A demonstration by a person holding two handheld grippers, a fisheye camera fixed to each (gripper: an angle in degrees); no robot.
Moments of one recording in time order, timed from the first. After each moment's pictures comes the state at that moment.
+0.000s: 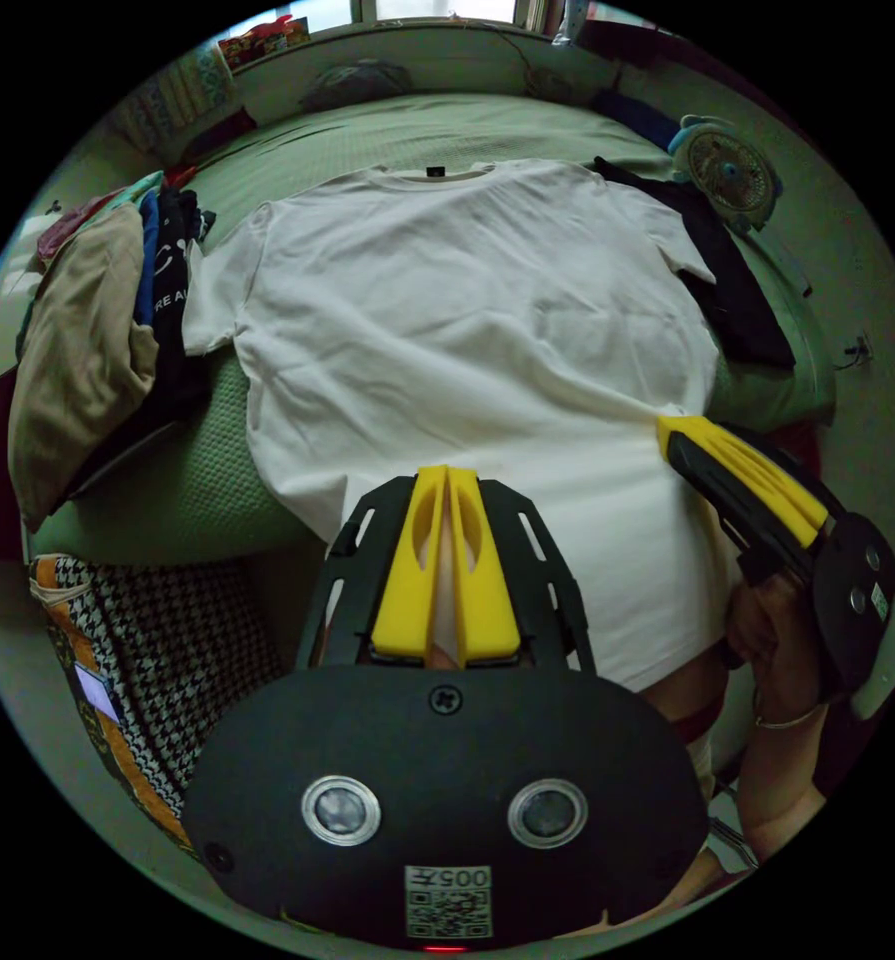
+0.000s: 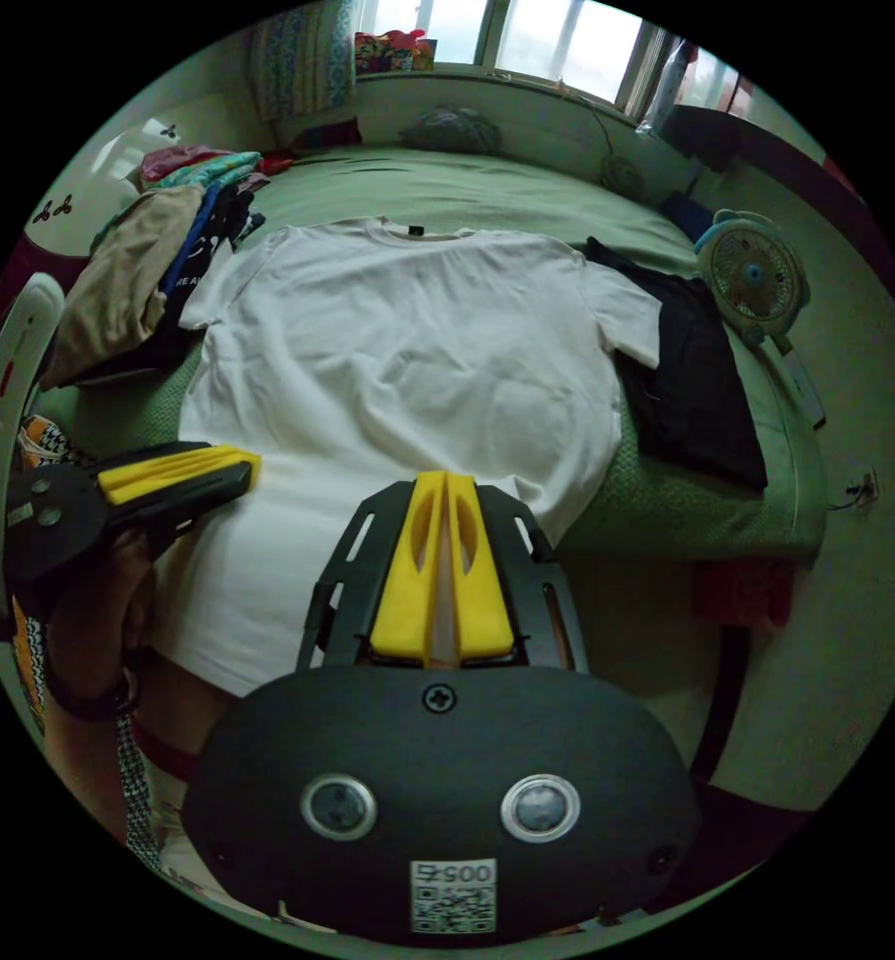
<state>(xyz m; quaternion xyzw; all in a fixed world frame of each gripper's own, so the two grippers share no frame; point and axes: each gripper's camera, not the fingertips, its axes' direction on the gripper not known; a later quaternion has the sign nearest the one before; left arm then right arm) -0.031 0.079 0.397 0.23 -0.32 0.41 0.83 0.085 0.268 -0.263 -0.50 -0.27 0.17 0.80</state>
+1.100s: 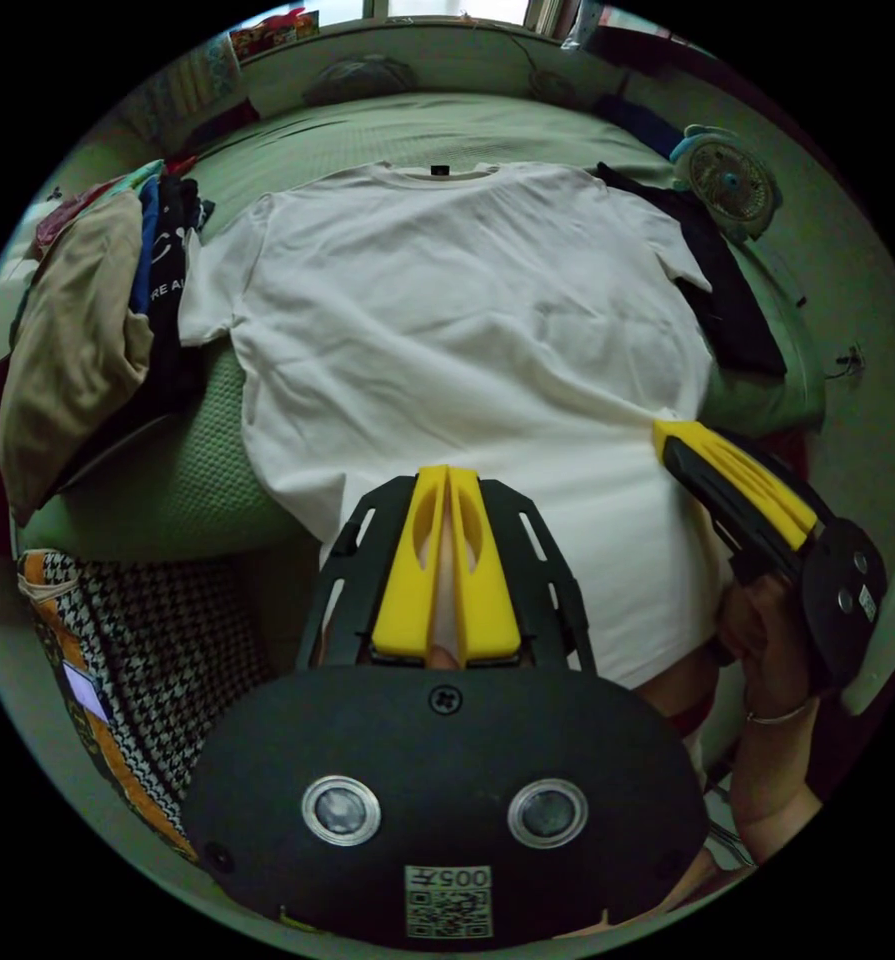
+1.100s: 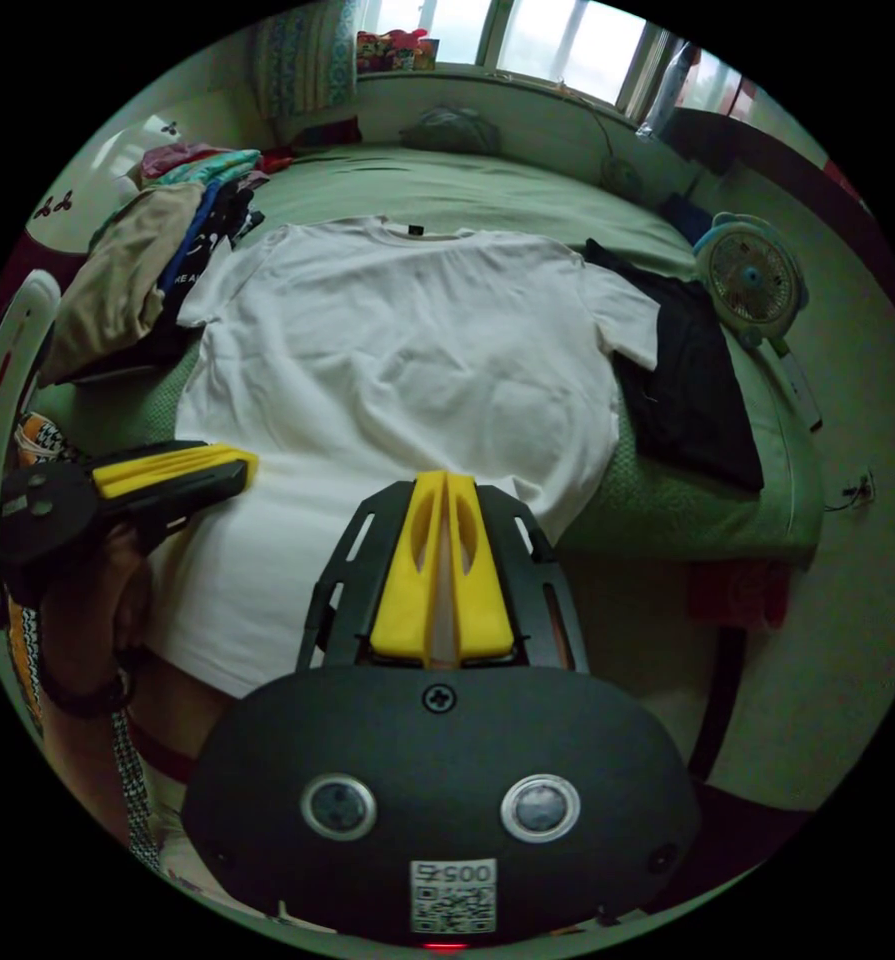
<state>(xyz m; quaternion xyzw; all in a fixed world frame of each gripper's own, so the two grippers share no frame) -0.027 0.045 0.385 0.22 -0.30 0.41 0.84 0.115 0.300 -0.259 -0.51 -0.27 0.16 0.80</state>
